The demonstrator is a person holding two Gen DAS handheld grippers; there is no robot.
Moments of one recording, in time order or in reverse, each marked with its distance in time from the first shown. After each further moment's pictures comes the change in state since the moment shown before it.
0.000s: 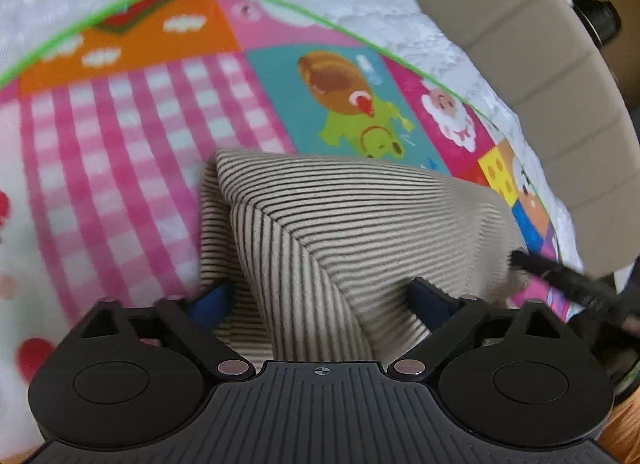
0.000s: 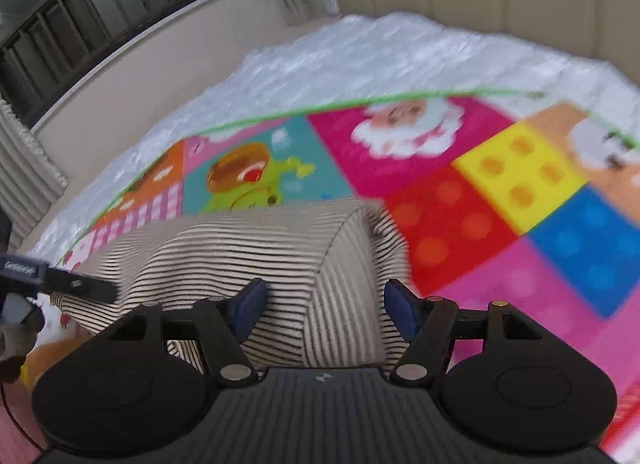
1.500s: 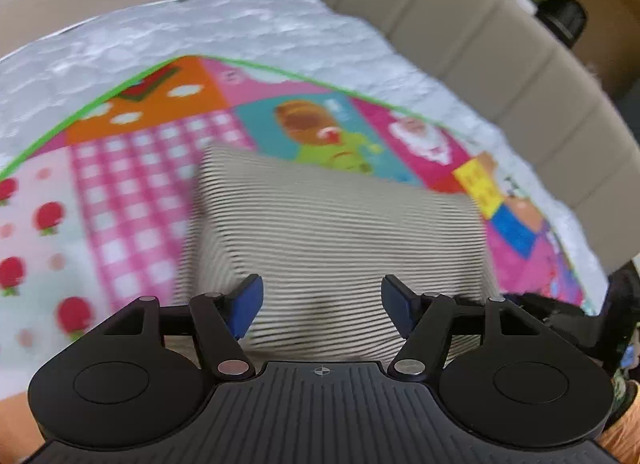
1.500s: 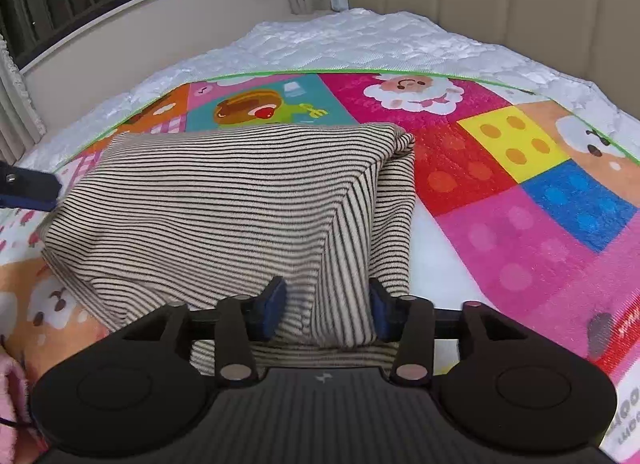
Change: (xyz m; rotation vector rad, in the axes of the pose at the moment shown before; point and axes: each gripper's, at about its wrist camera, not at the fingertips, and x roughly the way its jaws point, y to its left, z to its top) left arm -0.053 -0.053 -0.056 0.144 -0.217 0.093; right arm -0.030 0.036 -0.065 -0.113 -0.004 -0.155
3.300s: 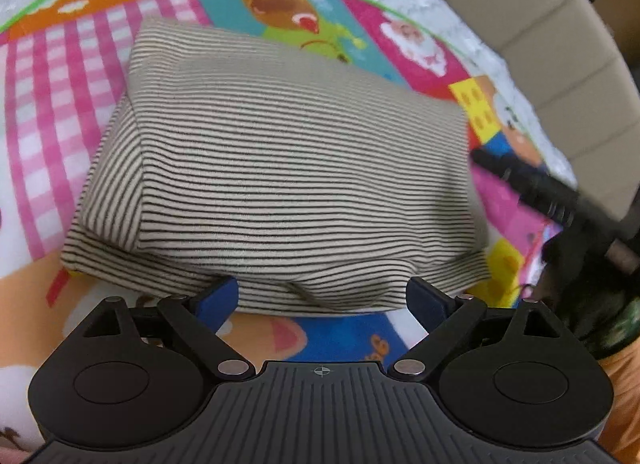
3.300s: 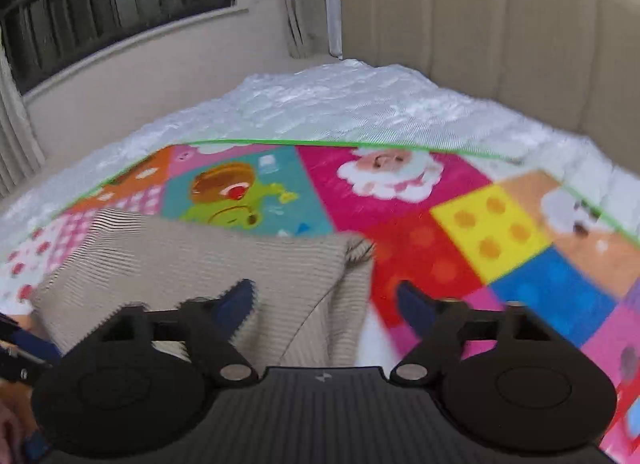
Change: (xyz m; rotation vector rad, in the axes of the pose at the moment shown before) left arm 0.051 -0.018 -0.030 -0.080 0.274 -0.035; right arm 0.015 -0.024 0.065 -0.067 -0.109 -0.034
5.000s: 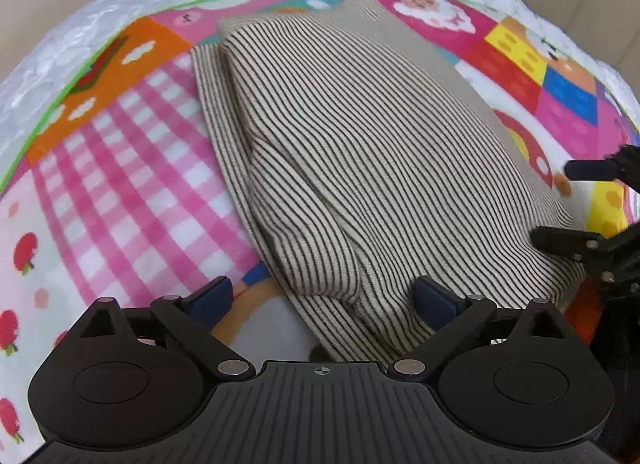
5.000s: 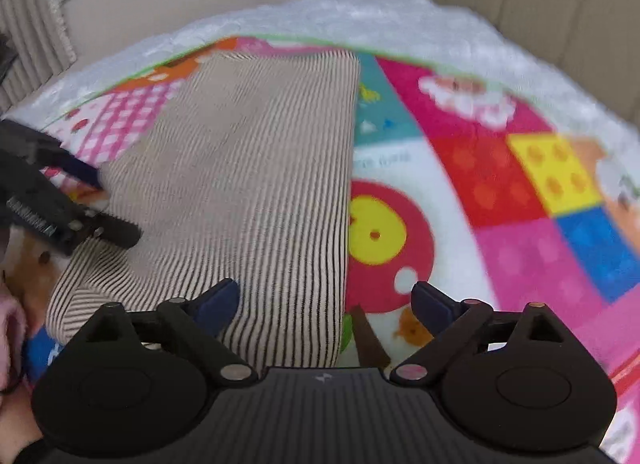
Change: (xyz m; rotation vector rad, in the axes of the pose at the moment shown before) left arm 0.014 0.005 0.011 0.353 -0.041 0.280; right arm -0.021 0.071 -0.053 -0.234 0.171 0.063
